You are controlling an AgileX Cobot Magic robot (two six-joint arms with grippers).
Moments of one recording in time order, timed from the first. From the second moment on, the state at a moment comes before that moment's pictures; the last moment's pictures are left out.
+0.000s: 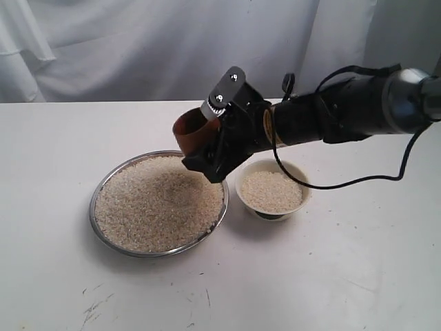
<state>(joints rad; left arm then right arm) 0.03 0.00 0.00 -0.01 0.33 -0.02 0.57 1.99 -1.27 -1.66 -0.50 1.18</state>
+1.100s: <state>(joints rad) 0.03 0.00 0.00 -0.01 0.33 -0.02 0.69 1.84 -1.33 -1.75 -0.42 1.75</state>
